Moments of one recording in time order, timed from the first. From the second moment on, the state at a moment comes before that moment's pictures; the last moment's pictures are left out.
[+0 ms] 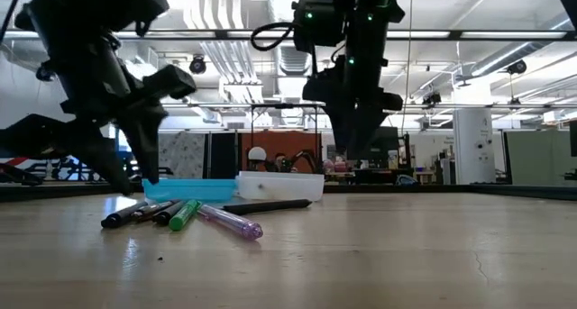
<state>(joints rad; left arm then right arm) -0.33 1.43 0.69 -0.38 -0.23 -1.80 -0.12 1.88 1.44 -0.94 0.24 0.68</state>
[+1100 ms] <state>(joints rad) -0.28 1.61 0.79 -0.57 -0.12 -1.72 -0.25 1.64 1.11 -0.75 0.34 0.58</state>
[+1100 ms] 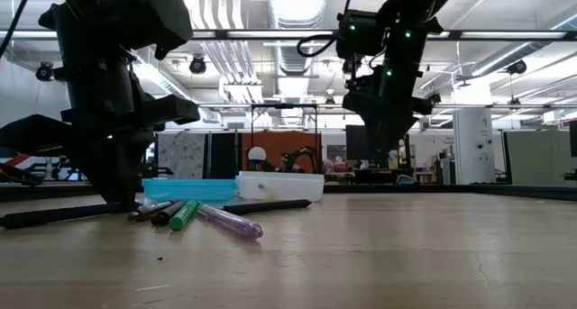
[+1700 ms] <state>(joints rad) -0.10 1.23 0.85 -0.51 -0.40 -1.64 -0.26 1.51 1.04 -0.65 0.37 0.58</state>
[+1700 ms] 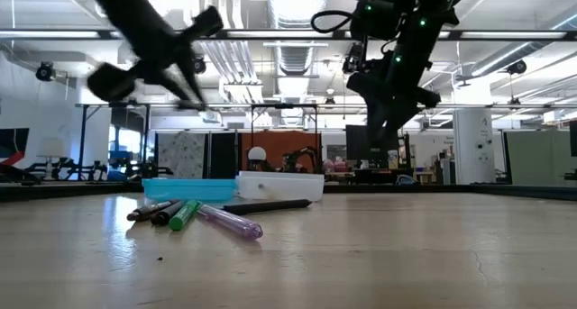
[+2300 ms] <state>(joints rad) 0.40 1.74 1.17 -0.23 -0.12 -1.05 -0.27 1.51 1.04 -0.63 0.37 0.58</state>
